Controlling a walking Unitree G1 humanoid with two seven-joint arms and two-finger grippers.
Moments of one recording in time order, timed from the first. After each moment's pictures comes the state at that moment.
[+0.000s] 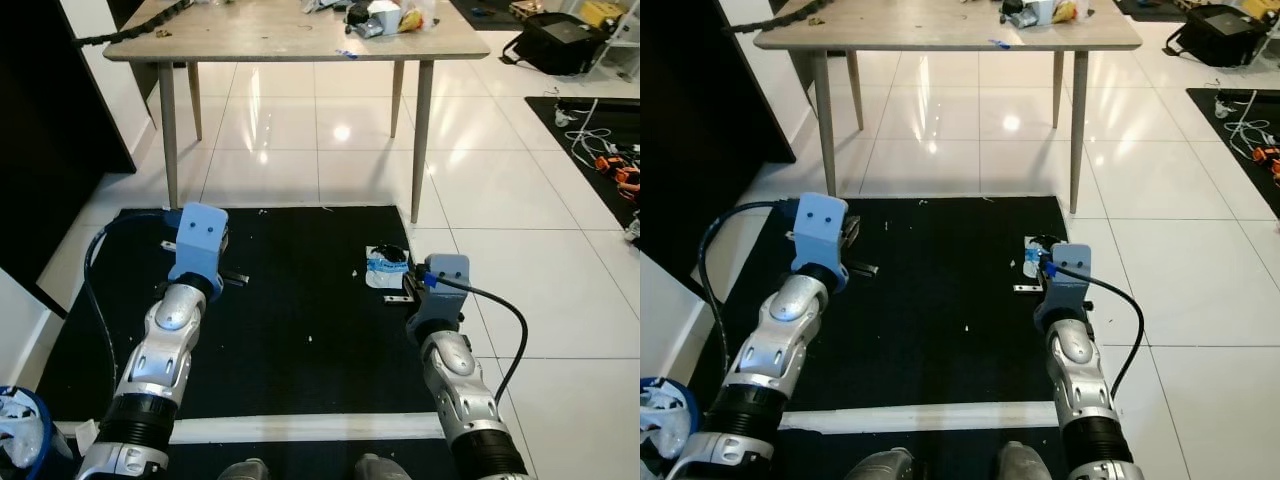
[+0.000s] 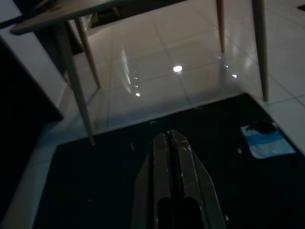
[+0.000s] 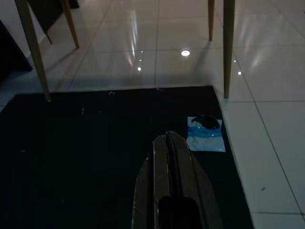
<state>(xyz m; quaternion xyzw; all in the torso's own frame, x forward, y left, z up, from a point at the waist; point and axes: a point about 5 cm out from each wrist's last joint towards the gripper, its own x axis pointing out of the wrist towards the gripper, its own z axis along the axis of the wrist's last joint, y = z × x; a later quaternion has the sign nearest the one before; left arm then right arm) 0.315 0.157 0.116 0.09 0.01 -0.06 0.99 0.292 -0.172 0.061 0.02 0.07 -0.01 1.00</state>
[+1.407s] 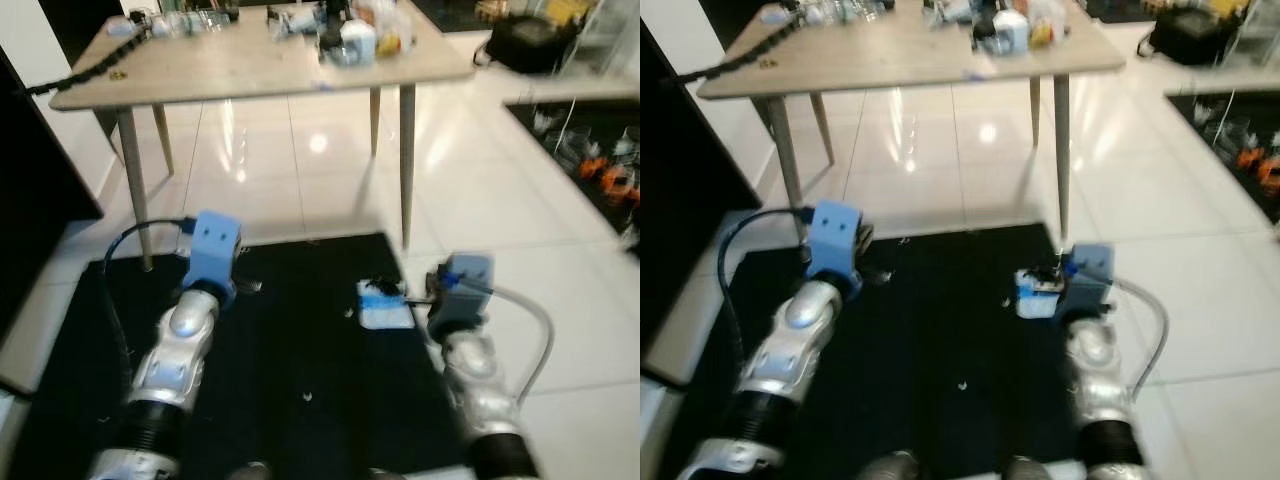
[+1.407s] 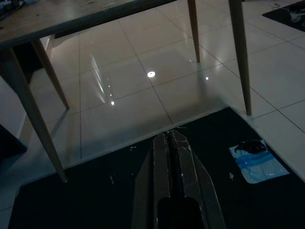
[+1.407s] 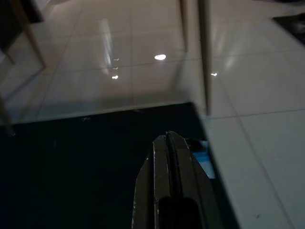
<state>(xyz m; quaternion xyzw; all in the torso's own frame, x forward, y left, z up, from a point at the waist) 0.316 0.154 0.116 0.09 0.01 -0.07 0.99 0.295 -0.167 0.065 0.03 0.06 -0.01 1.00</state>
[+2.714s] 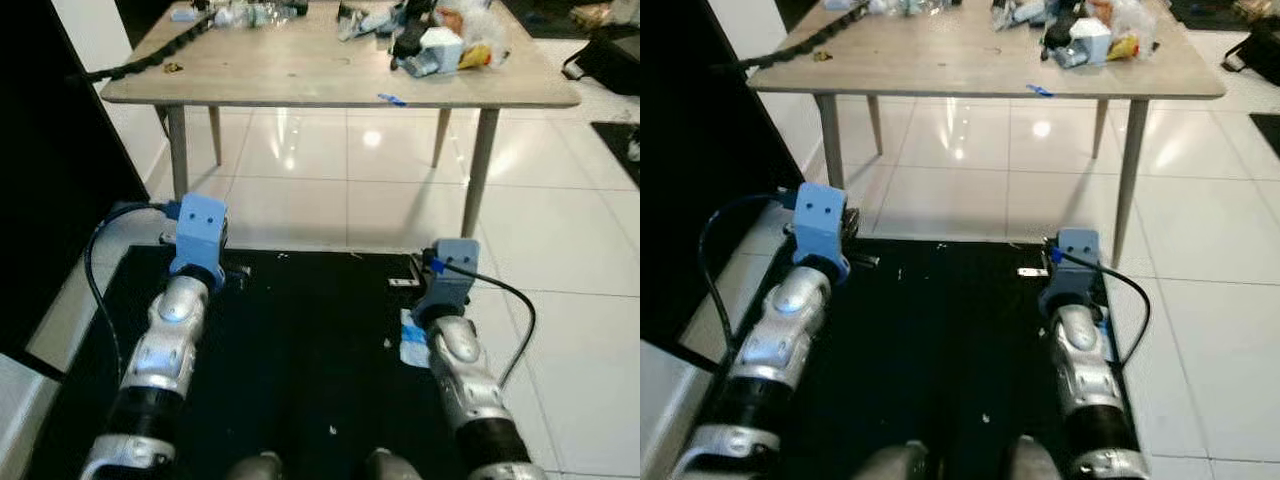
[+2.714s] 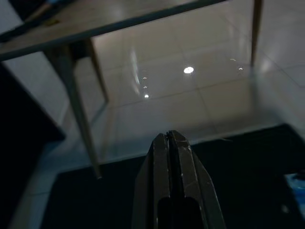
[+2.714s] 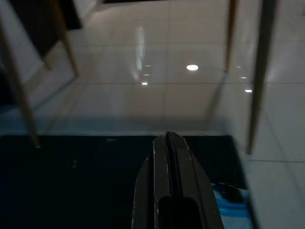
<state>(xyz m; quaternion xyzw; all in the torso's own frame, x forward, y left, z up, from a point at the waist) 0.322 0.151 0.124 0.08 0.00 -0.06 0.99 0.301 -0.176 0.076 0.02 0.03 -0.02 1.00</state>
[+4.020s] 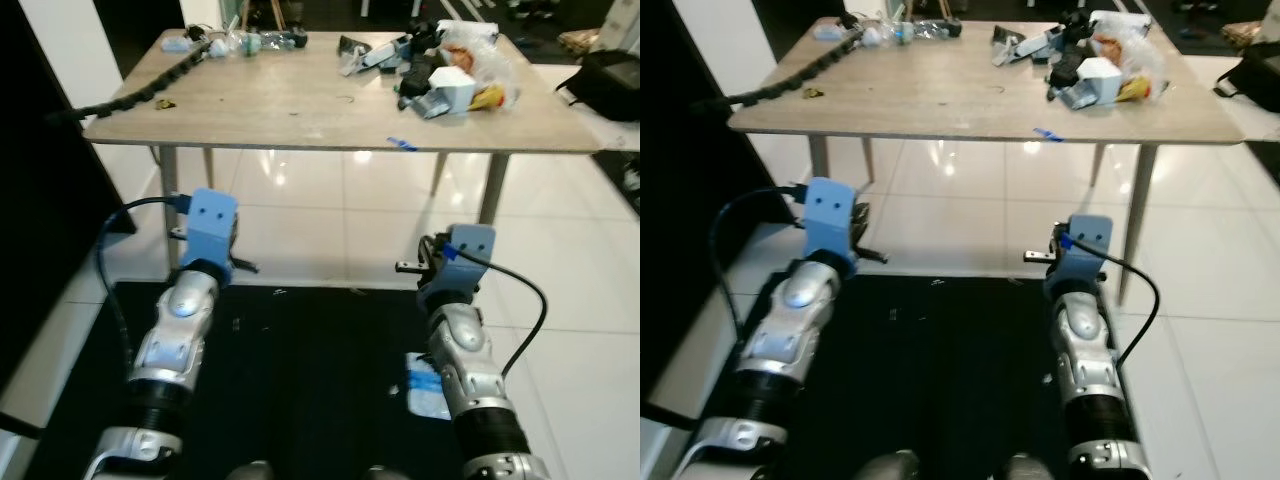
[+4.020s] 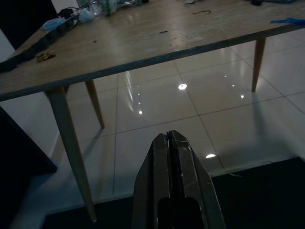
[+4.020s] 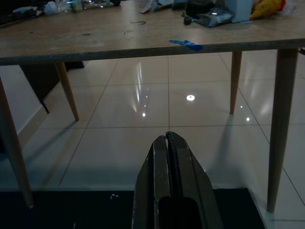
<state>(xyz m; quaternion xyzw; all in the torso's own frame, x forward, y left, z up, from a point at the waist) 0.328 0.148 0.138 0.08 -0.02 -0.06 0.99 0.317 -0.164 0.108 0.03 -0.03 -0.02 1.00</state>
